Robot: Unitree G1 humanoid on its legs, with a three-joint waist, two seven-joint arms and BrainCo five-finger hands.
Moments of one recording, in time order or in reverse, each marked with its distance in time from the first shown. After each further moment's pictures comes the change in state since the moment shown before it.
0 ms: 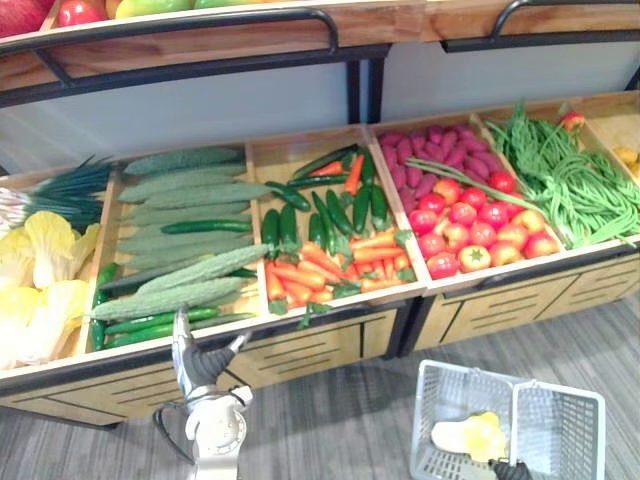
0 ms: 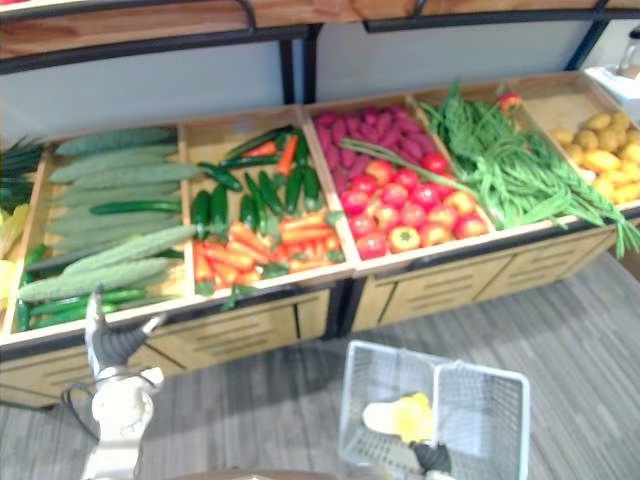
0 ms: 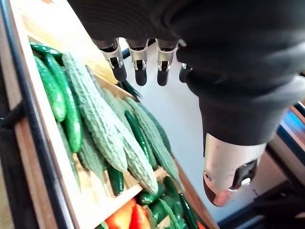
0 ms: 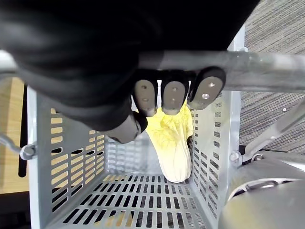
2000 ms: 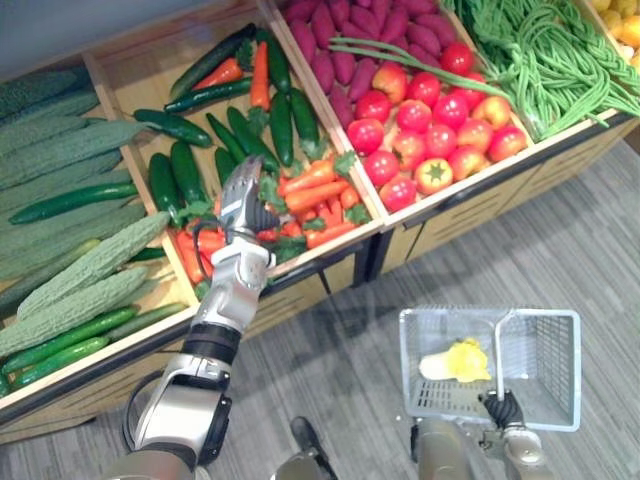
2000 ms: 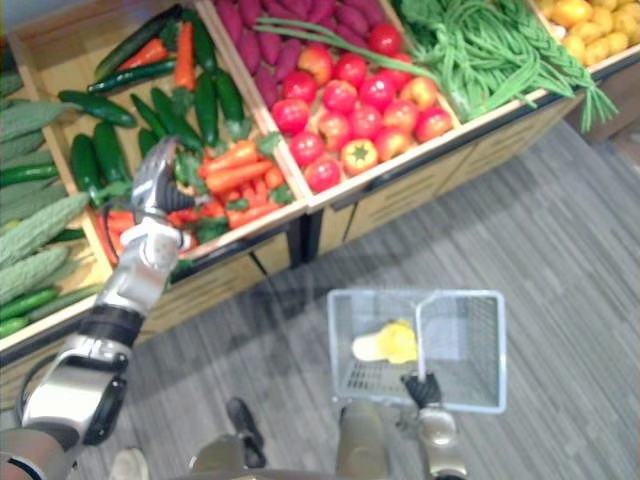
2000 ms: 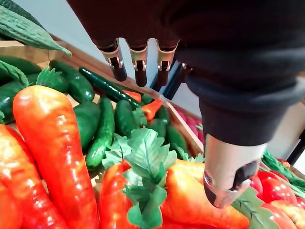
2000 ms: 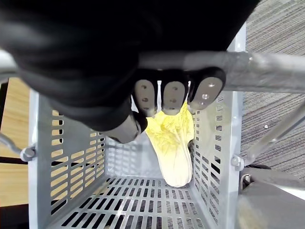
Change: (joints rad) left arm -0.870 0.295 -0.290 0.468 0.231 0.214 -0.105; right arm -0.119 -0.054 0.171 -0.168 0.005 -0.001 0.001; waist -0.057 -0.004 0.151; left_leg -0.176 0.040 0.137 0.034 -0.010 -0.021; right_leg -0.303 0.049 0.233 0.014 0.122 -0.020
